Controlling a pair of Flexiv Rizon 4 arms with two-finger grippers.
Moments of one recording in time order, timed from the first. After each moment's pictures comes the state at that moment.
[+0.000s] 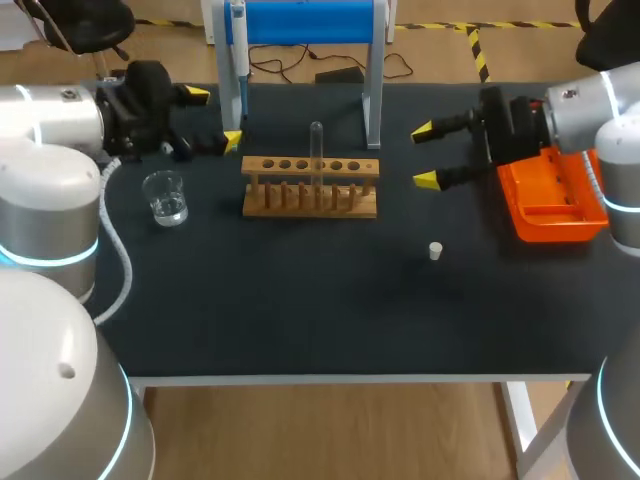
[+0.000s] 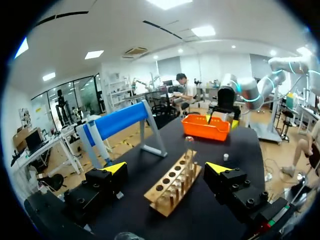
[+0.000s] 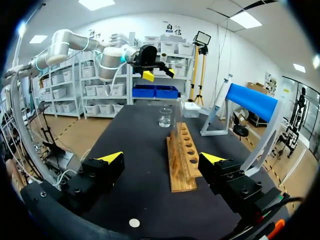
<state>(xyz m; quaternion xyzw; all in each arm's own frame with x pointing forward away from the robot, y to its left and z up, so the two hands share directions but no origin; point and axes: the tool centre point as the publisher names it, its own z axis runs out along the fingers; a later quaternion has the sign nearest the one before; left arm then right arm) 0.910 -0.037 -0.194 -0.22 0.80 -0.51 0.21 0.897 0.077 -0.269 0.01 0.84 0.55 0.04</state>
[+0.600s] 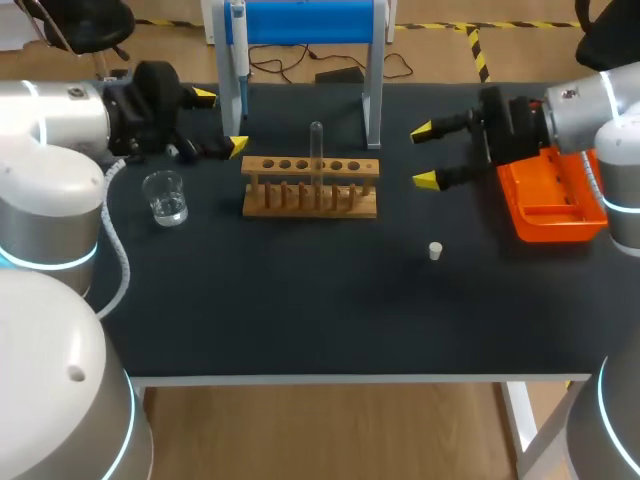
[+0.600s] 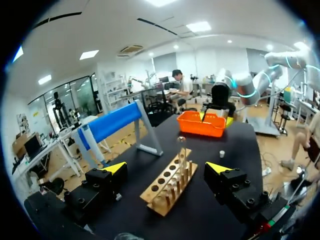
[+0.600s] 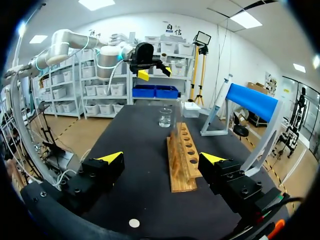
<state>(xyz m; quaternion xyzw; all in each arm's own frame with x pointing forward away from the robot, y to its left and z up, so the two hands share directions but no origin) 0.901 -0.049 -0.193 -0.19 0.82 -0.50 0.21 0.897 0.077 -0.270 0.01 0.84 0.55 0.04</state>
